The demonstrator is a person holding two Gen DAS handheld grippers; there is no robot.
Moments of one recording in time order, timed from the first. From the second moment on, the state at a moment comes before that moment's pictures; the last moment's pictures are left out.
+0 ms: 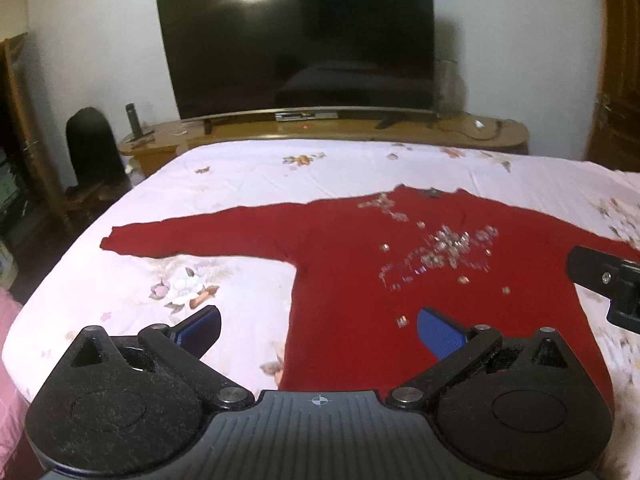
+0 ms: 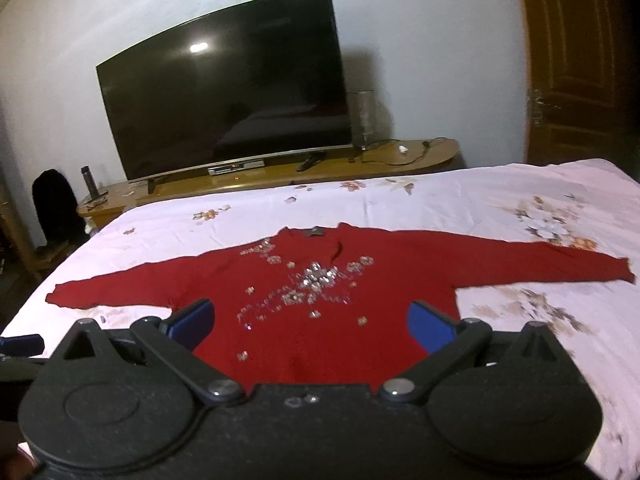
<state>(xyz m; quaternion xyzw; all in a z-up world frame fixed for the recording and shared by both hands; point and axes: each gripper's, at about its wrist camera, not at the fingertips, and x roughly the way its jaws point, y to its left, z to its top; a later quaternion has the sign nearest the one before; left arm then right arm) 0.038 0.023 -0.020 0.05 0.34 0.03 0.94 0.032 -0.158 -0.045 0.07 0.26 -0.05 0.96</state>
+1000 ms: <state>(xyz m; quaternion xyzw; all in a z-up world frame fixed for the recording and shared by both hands) 0.217 0.163 -0.101 0.00 0.41 0.09 0.91 0.174 -0.069 -0.098 0.05 0.30 -0.01 0.95</state>
